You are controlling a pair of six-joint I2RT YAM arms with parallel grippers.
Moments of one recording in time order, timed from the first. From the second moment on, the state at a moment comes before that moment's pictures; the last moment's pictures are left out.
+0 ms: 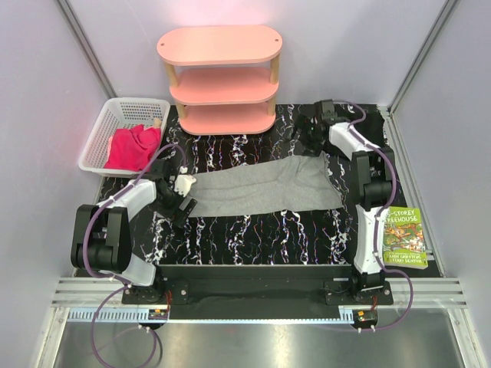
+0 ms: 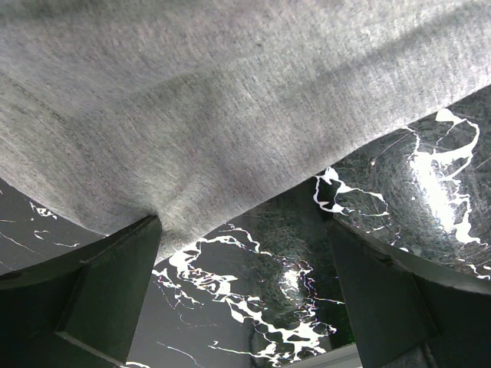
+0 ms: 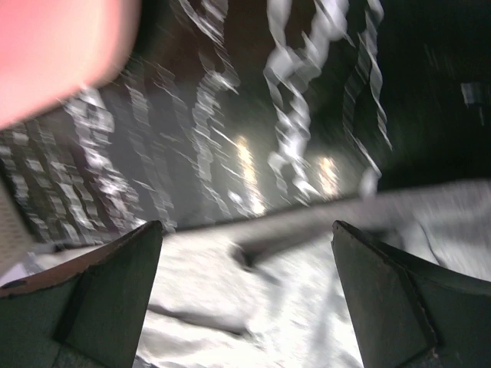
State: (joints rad) left arm -0.08 1.50 0.81 -0.67 0.14 0.50; right arm 0.17 2.21 1.74 -0.47 -0.28 0.65
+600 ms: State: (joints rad) left arm -0.08 1.48 0.90 -0.77 0.17 0.48; right arm 0.16 1.90 1.57 -0.60 -0.35 0.68
